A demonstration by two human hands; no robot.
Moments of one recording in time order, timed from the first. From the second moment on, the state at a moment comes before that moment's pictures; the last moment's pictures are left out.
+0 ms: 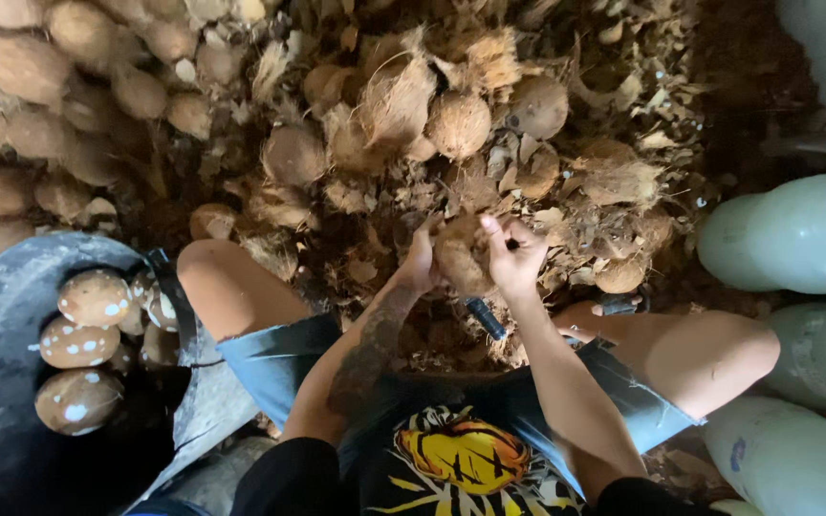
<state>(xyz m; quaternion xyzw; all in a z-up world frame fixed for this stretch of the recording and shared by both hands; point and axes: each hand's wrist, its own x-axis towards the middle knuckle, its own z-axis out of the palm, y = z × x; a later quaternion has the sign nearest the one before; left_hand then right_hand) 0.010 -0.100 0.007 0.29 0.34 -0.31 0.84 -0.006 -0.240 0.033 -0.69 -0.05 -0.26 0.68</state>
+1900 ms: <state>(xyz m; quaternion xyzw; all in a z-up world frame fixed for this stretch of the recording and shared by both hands) 0.011 -0.007 -0.020 0.12 0.24 -0.19 0.94 0.195 -0.434 0.177 -0.56 0.16 -0.41 0.70</state>
